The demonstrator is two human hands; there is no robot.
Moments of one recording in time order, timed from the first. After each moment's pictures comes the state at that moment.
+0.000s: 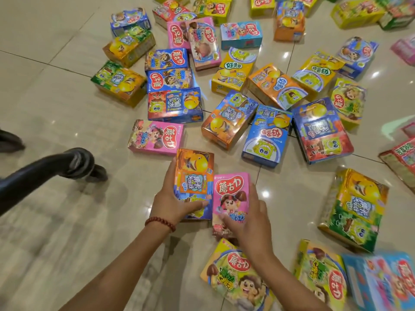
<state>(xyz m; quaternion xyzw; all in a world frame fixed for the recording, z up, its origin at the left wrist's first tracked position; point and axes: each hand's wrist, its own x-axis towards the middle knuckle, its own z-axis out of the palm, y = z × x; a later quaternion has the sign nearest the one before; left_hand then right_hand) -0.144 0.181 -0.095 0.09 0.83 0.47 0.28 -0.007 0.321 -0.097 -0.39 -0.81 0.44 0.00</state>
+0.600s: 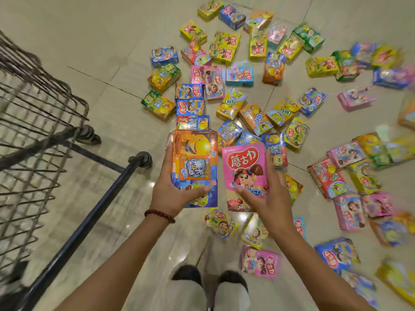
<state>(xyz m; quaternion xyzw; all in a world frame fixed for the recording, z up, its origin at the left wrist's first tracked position) -0.094 0.172 0.263 0.04 0.75 0.61 0.24 0.020 0.360 0.272 -0.30 -0.82 0.48 0.07</state>
